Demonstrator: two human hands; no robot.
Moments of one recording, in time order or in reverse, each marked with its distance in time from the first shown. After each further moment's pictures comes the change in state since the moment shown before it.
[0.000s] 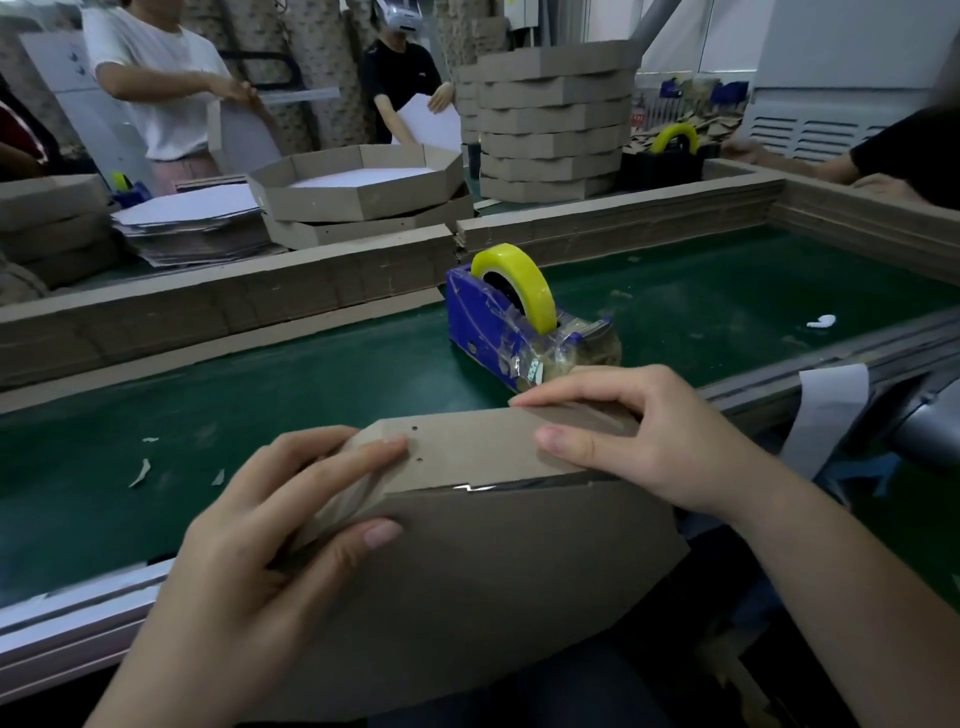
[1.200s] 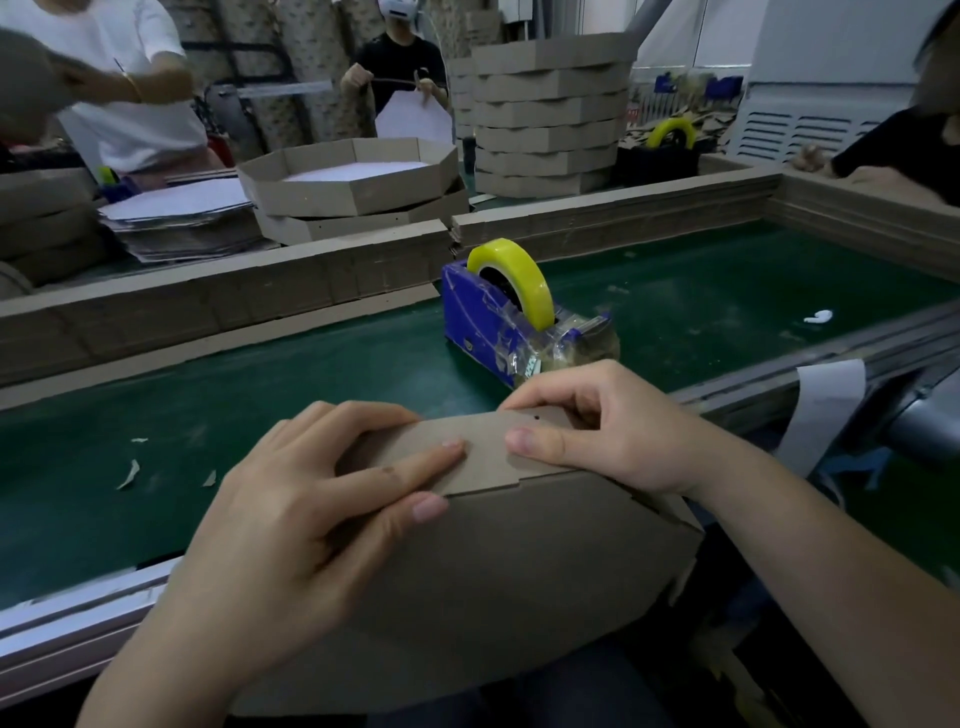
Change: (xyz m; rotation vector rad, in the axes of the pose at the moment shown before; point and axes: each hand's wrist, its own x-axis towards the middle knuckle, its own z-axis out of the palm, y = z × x) left_hand 0.028 0.007 0.004 0.182 -0.150 0.162; right_hand 0.021 0.004 0.010 0.142 -0.173 -0.007
